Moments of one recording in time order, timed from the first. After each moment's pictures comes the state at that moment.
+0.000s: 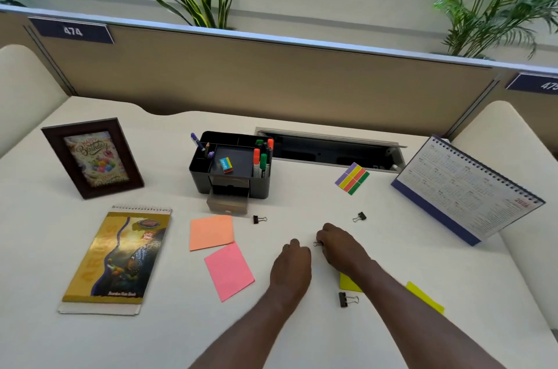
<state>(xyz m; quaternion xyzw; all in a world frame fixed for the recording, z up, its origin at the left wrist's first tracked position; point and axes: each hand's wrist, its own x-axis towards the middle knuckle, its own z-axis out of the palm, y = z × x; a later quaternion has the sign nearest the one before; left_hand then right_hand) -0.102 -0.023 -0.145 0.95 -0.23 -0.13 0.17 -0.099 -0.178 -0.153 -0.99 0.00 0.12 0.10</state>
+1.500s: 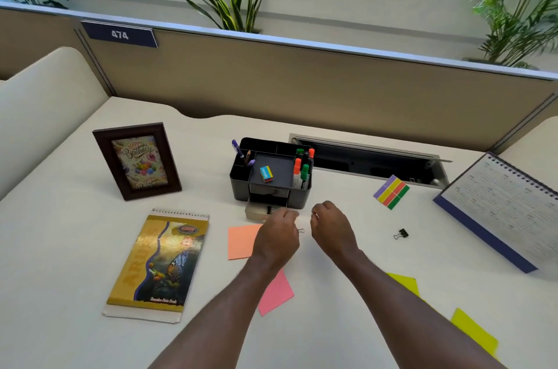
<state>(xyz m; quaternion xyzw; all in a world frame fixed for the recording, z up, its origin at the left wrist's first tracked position) 0.002 0.071 -0.126 0.93 -0.22 -0.01 0.28 -0.012 -0.077 -0.134 -0.98 0.08 -0.08 0.19</state>
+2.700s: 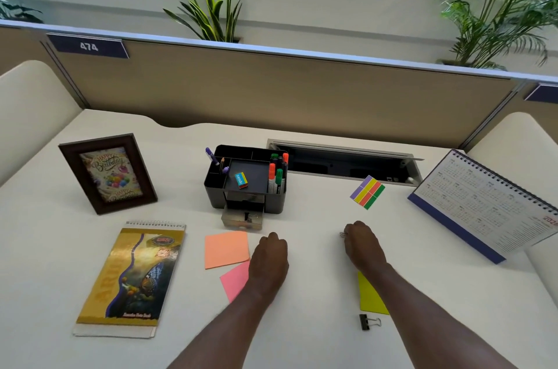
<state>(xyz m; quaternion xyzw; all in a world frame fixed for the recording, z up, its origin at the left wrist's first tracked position) -0.028 0.036 -0.154 0.97 -0.21 -0.08 0.13 -0.063 -0.192 -0.164 -0.98 0.17 0.03 0.13</state>
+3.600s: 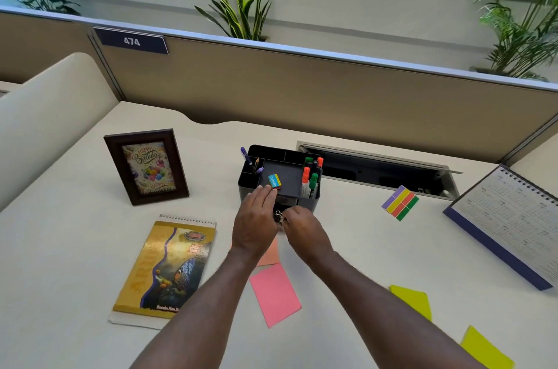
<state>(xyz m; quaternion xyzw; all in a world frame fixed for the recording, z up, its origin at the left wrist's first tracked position) 0.050 0.116 -0.120 0.94 -0.22 0.15 0.19 0.015 -0.015 -0.130 -0.98 -0.05 -0.08 0.17</state>
